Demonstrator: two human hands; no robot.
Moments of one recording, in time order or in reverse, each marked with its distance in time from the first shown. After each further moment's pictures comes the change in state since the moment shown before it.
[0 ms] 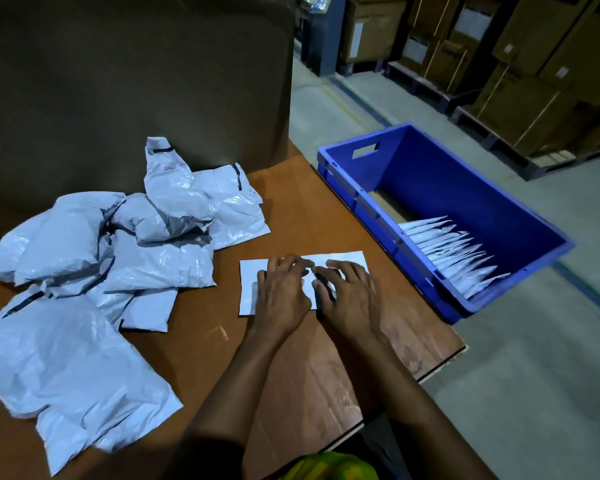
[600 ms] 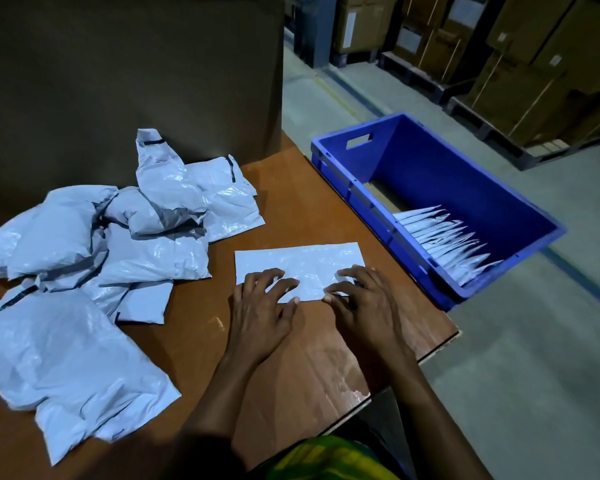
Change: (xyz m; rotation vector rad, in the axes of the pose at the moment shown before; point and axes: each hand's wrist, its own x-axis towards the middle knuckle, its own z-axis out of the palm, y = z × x) left_hand -0.050 -0.038 0.006 -0.050 0.108 0.120; right_hand -0.033 0.031 -0.033 0.110 -0.007 -0.141
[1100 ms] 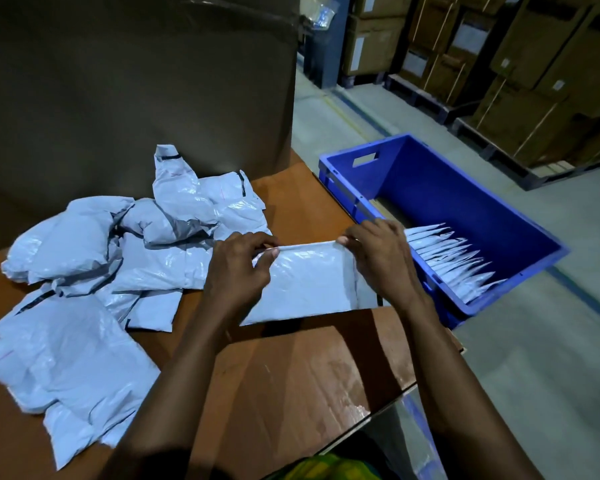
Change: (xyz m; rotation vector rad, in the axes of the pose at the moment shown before) left_hand 0.066 0.009 -0.089 -0.204 0.171 -0.052; right_hand 0.107 -0.017 -0.055 -0.146 0.062 -0.246
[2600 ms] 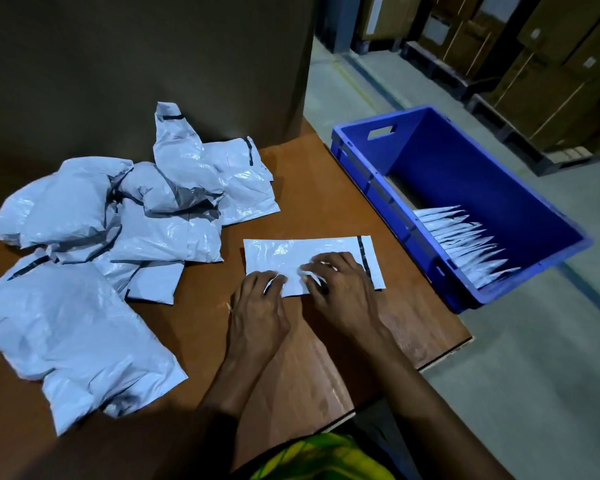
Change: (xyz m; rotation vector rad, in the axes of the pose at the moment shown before) left_hand -0.101 -0.041 0.074 0.326 -0.005 0.021; right_hand -0.066 -0.067 0.066 0.138 -0.151 0.138
